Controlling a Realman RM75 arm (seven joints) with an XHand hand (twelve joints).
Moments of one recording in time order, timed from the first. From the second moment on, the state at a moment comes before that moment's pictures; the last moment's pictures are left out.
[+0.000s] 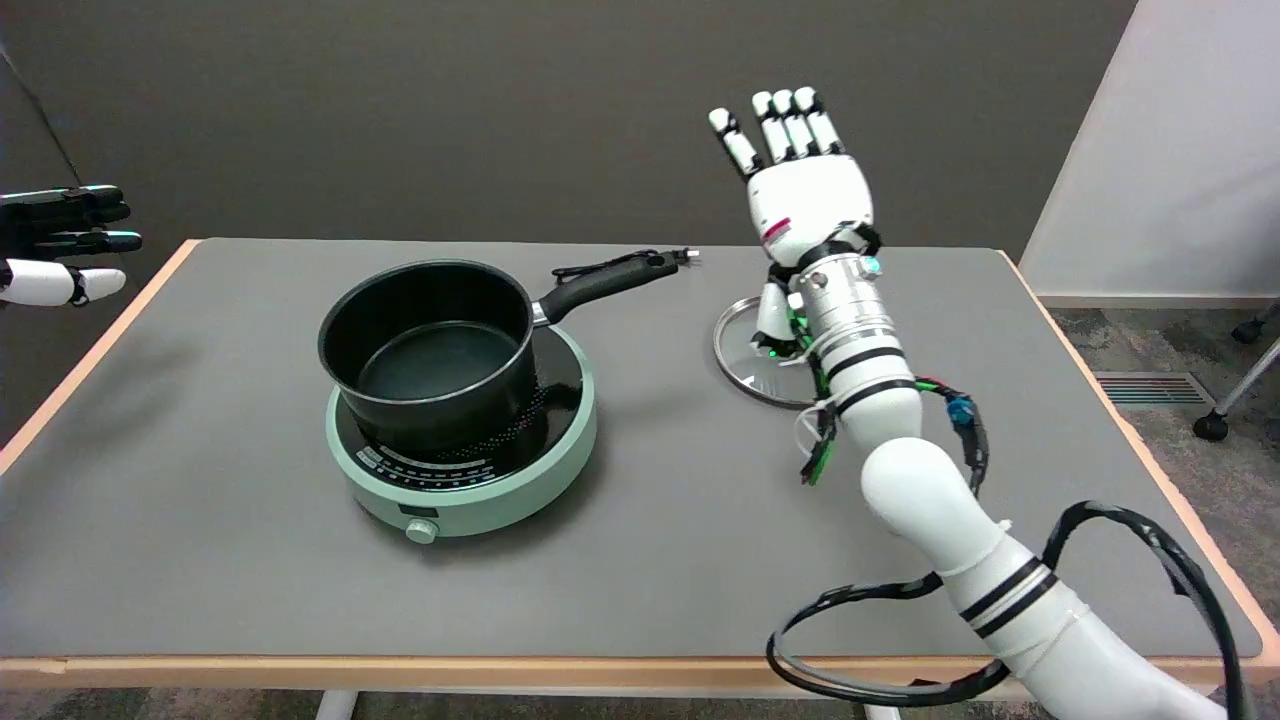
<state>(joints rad) 0.19 -1.33 -1.79 1.58 1.30 0.43 -1.38</state>
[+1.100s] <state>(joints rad) 0.03 -1.23 -1.62 1.66 1.14 0.34 -1.15</state>
